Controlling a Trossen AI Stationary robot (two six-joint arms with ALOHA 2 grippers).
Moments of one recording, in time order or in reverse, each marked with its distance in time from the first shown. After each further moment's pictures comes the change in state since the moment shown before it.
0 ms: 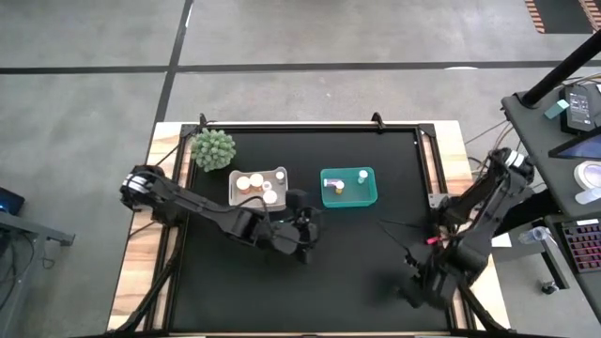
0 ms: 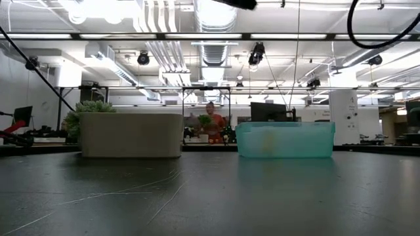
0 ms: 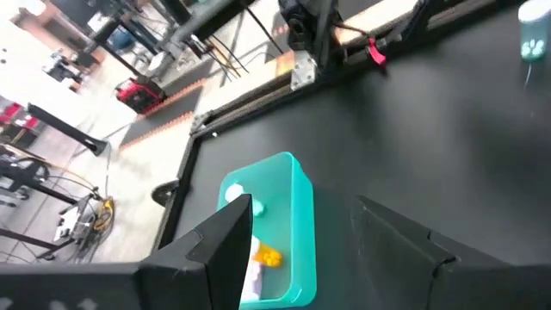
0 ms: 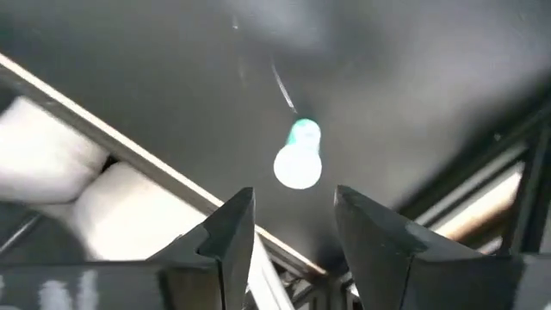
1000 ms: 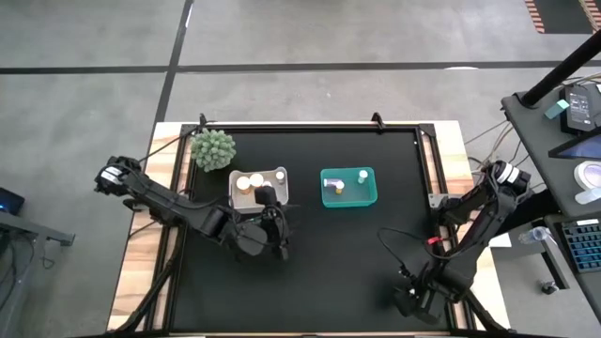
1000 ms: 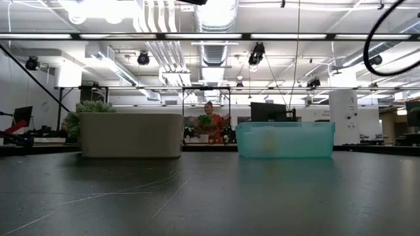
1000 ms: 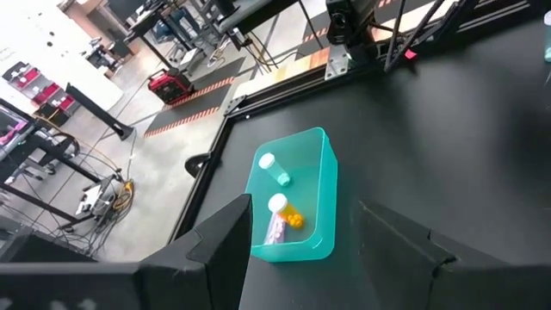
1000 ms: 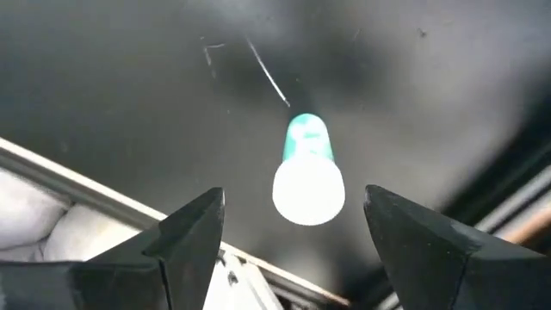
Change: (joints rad) left arm -0.074 -0.242 -0.255 0.030 -0.147 -0.106; right arm 0.045 0.183 -0.050 0.153 -0.030 0.142
